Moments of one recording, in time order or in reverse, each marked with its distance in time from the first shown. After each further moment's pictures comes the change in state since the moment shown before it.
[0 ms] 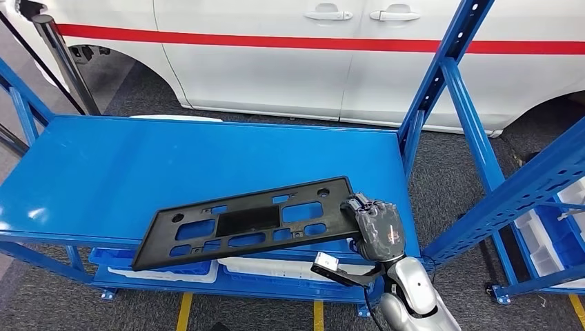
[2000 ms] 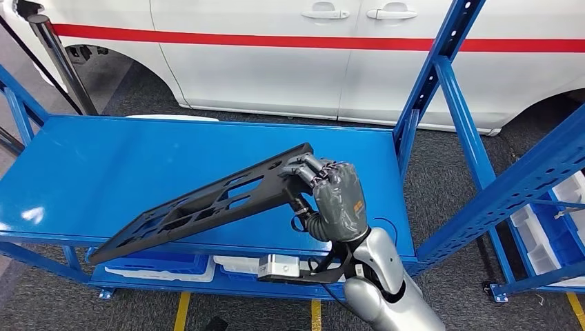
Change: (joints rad) left arm -0.016 -0.008 0.020 0.000 0.035 0.012 0.001; right arm -0.170 0.091 0.271 -0.308 -0.234 0.090 0.017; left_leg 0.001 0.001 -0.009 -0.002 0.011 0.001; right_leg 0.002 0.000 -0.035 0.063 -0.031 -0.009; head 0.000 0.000
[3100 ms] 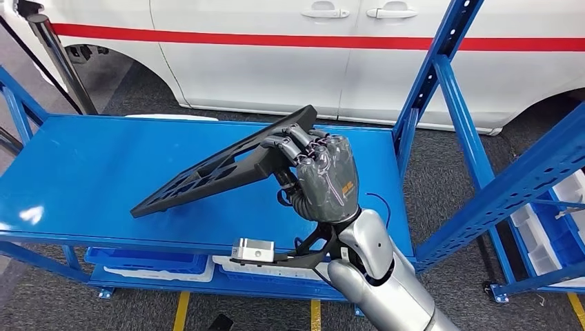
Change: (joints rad) left arm -0.013 -0.006 -0.005 0.000 -0.011 -0.060 -0.014; right arm -0.139 0.056 0.035 0.025 0.158 -0.062 0.110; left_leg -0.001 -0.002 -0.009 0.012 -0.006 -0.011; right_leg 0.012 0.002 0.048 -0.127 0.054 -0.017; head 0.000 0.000
